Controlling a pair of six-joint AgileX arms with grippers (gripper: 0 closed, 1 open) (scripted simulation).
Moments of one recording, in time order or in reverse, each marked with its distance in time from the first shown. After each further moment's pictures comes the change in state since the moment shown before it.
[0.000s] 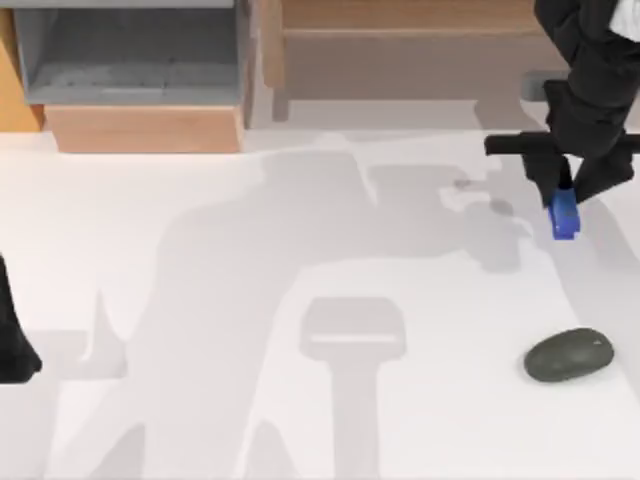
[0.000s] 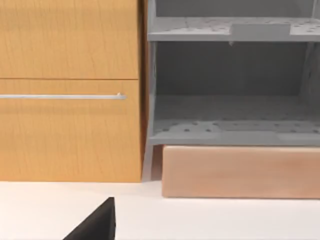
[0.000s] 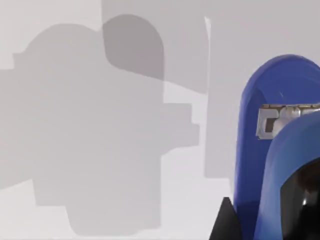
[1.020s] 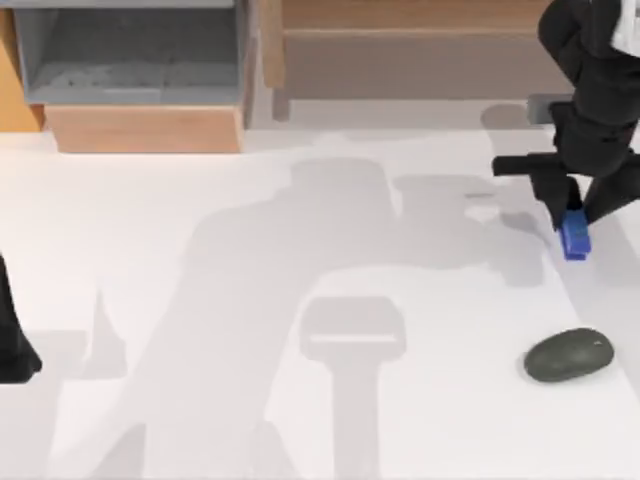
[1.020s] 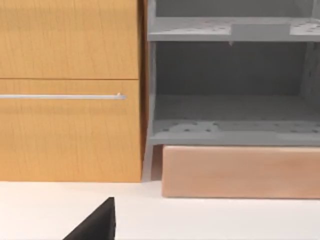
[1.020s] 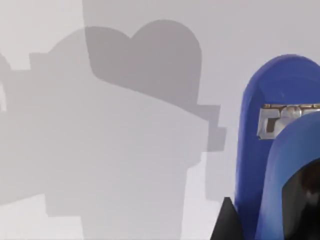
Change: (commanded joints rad) left arm 0.000 0.000 0.000 0.000 0.000 0.000; right arm -0.003 -0.003 -0.056 -0.004 0.009 -0.003
